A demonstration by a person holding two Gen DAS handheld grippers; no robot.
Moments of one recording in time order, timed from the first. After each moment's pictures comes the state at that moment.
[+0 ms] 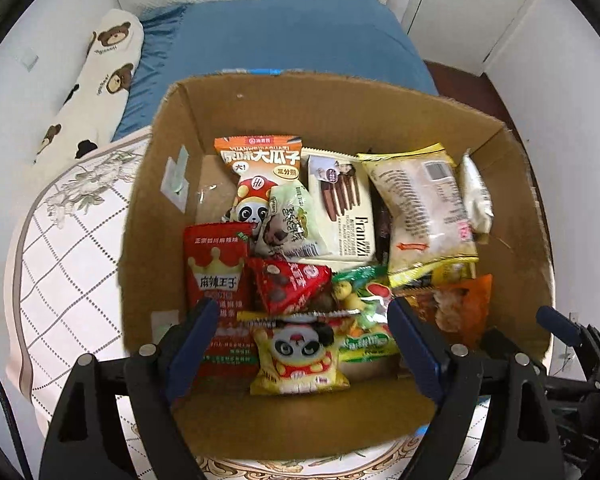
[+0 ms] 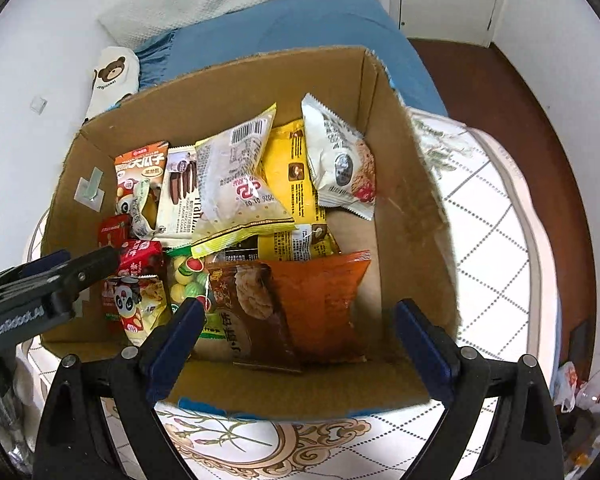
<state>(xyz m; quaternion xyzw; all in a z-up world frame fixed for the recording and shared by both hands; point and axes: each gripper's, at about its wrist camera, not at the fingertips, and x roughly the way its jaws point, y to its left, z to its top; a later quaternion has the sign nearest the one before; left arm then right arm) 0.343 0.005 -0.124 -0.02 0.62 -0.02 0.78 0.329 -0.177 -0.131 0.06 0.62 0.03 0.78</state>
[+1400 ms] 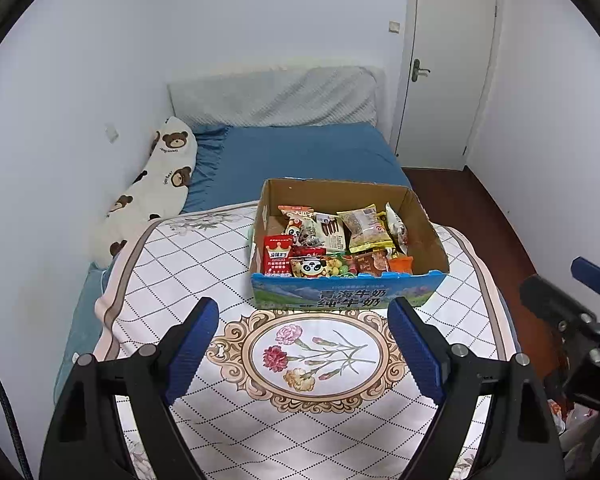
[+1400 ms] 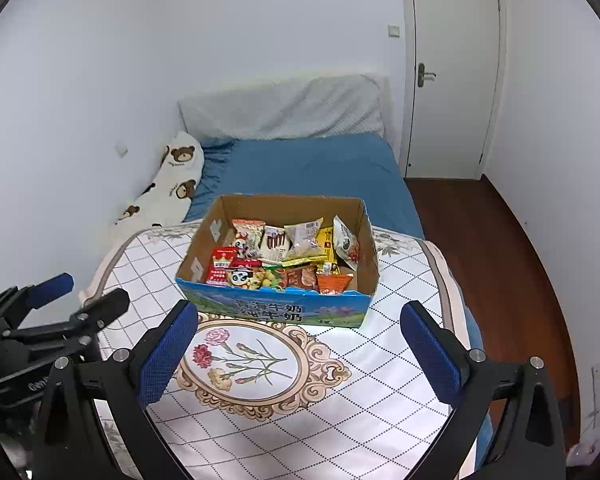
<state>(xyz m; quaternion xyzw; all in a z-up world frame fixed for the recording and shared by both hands) 0.075 0.007 0.067 0.00 0.42 0.02 0.91 0.066 -0.166 0.107 0.01 0.40 0.07 0.91</state>
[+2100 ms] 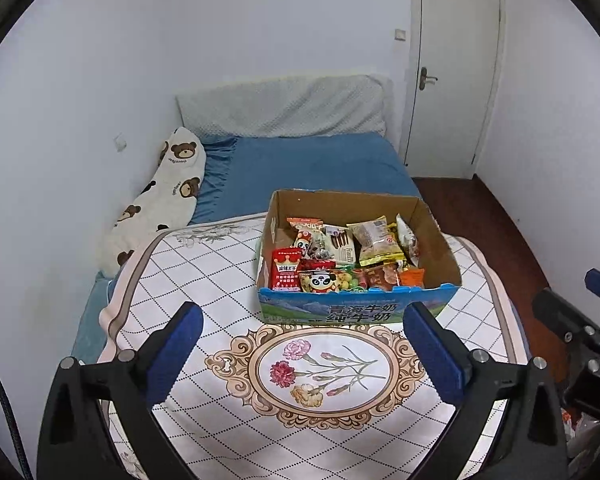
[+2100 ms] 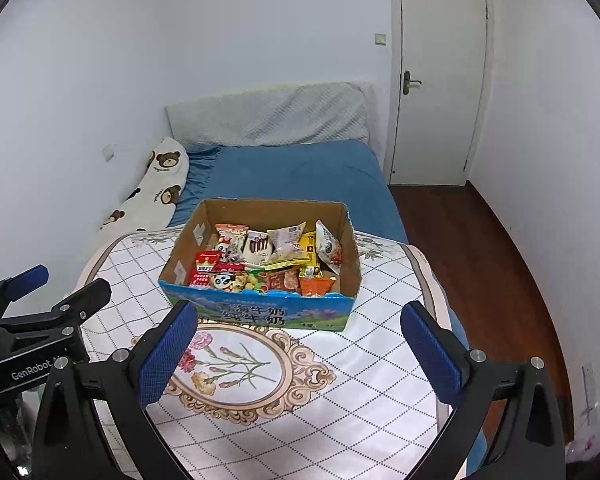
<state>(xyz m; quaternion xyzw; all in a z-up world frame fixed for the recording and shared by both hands) 0.093 0.004 0.055 0.00 0.40 0.04 0.92 0.071 -0.174 0.099 0.00 0.39 0.04 0.92</state>
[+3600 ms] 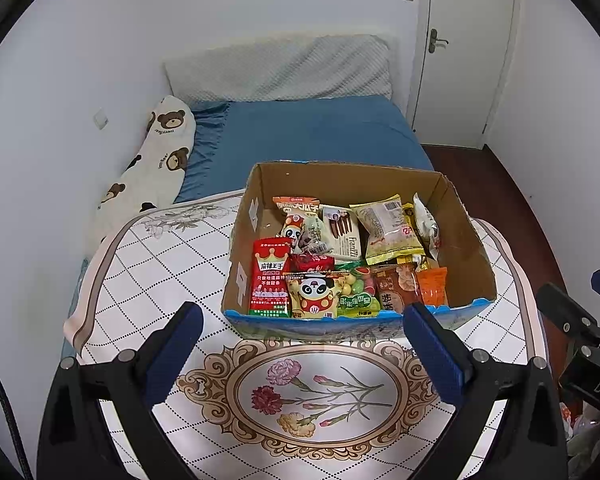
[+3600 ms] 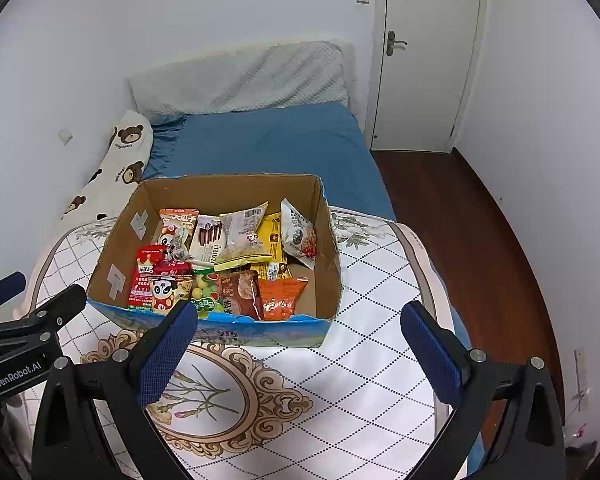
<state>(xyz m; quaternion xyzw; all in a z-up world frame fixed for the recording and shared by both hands) 0.190 -0.008 -0.009 0.01 0.46 0.04 0.89 0.182 -0.197 0.023 -0.01 0.45 -0.01 0.89</state>
